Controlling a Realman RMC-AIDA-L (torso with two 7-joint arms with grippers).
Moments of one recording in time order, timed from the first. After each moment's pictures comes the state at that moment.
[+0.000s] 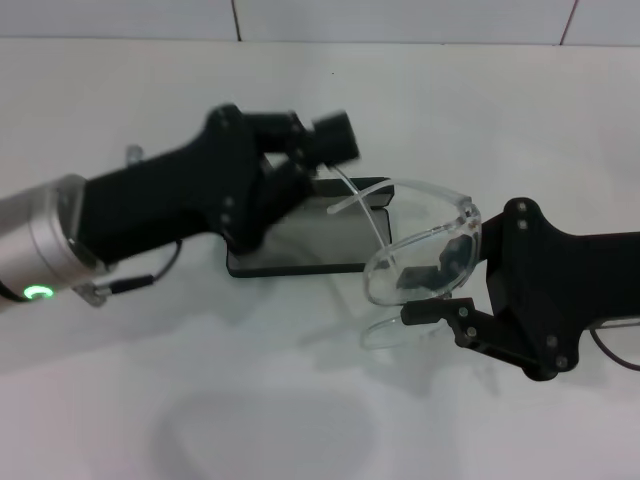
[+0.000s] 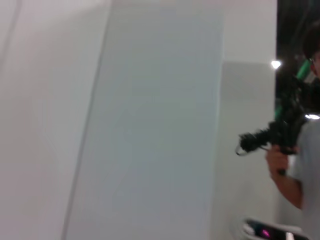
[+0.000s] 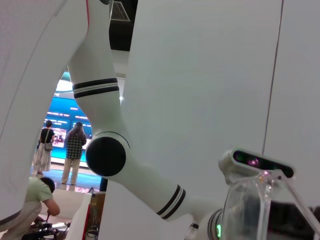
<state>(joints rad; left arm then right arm) -0.38 -2.09 1.24 0.68 1.12 1.78 -1.22 0.41 2.02 -1.36 -0.84 -1.27 -1.82 1.00</state>
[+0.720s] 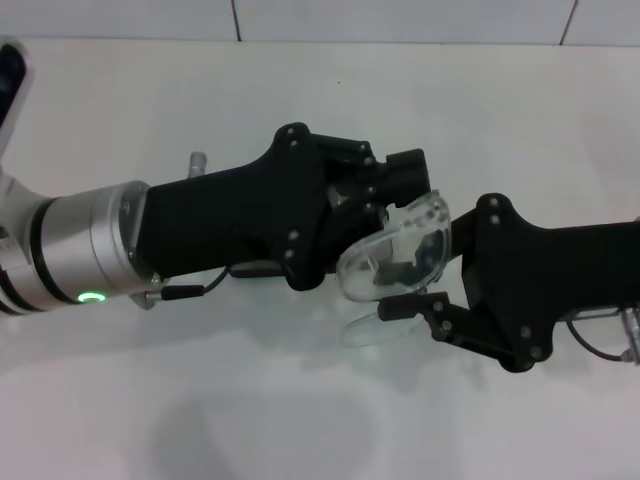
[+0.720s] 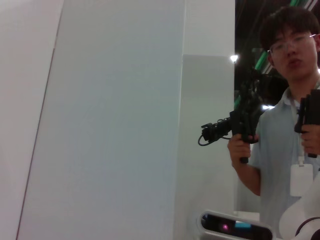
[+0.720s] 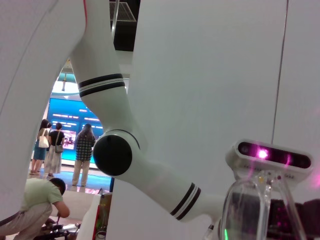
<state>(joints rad) -0.44 -2.09 1.37 0.66 1.10 1.77 -1.17 0.46 2.02 -1.38 -0.79 -1.27 -1.81 1.00</state>
